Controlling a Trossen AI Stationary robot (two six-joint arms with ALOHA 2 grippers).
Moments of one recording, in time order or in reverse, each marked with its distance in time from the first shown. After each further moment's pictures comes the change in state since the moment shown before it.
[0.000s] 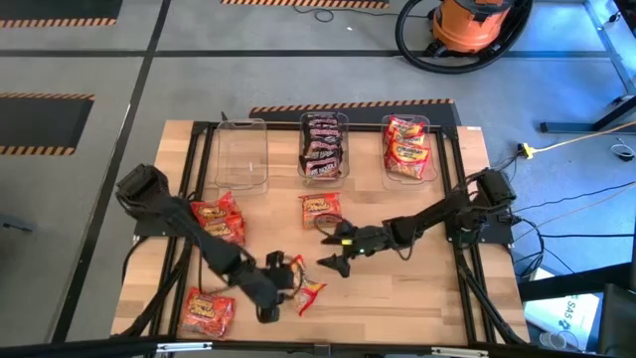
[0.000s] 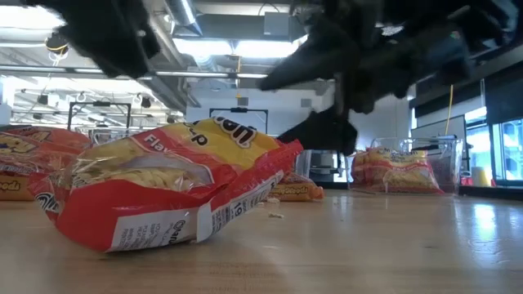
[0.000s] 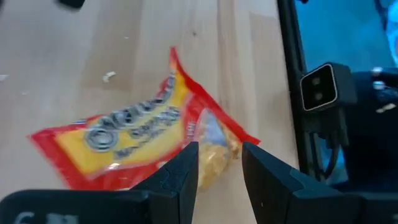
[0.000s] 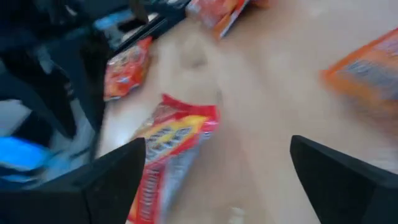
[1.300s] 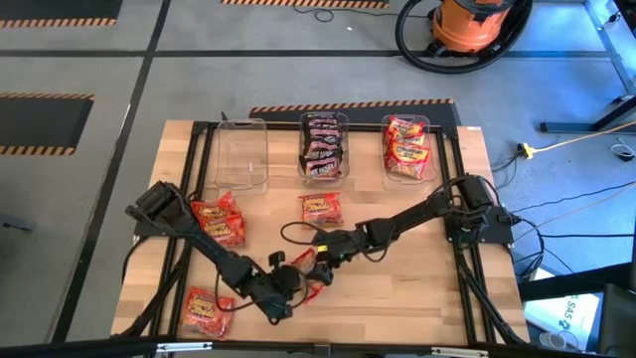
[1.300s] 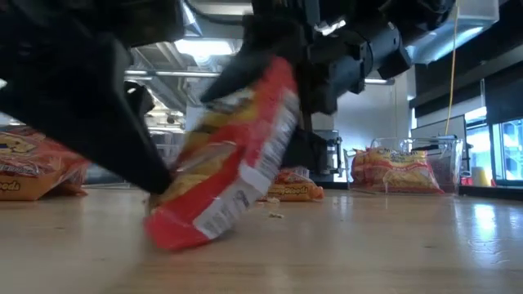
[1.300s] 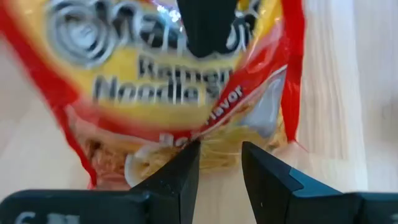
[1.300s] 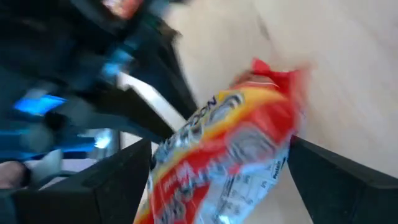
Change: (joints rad) left arm -0.026 0.219 -0.004 0.088 -0.246 -0.096; right arm -0.029 0.176 0.330 -0.340 -0.312 0.163
